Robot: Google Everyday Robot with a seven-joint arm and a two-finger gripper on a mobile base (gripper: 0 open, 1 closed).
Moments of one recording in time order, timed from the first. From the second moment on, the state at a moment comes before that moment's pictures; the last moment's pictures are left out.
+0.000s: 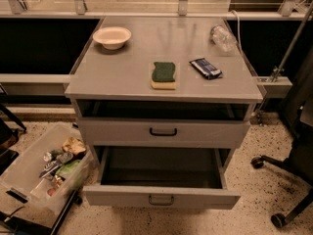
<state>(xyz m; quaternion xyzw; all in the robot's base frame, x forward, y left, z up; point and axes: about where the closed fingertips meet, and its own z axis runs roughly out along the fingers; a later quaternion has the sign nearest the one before) 0.162 -0.092 0.475 -0.30 0.80 0.03 0.51</state>
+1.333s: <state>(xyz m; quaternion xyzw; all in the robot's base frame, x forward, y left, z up) 0.134 -0.083 0.471 -0.30 0.80 0.04 0.51</state>
